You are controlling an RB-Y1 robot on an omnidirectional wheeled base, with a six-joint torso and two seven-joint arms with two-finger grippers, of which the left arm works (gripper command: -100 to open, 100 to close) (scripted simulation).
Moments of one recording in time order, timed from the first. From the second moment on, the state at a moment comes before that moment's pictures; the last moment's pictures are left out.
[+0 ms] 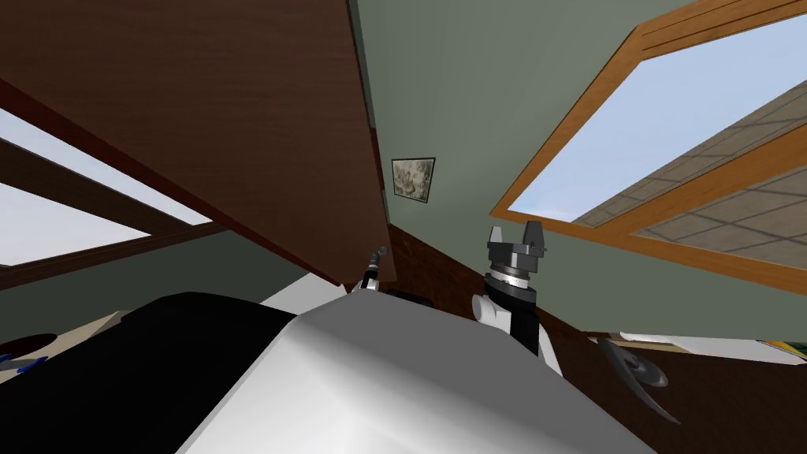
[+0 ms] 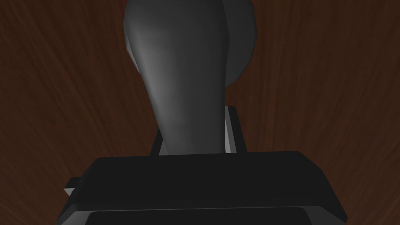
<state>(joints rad) 0.03 0.08 0.10 -0.83 0.18 -0.75 -0.08</state>
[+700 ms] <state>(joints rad) 0.05 0.08 0.16 -0.86 0.21 -0.74 -0.10</state>
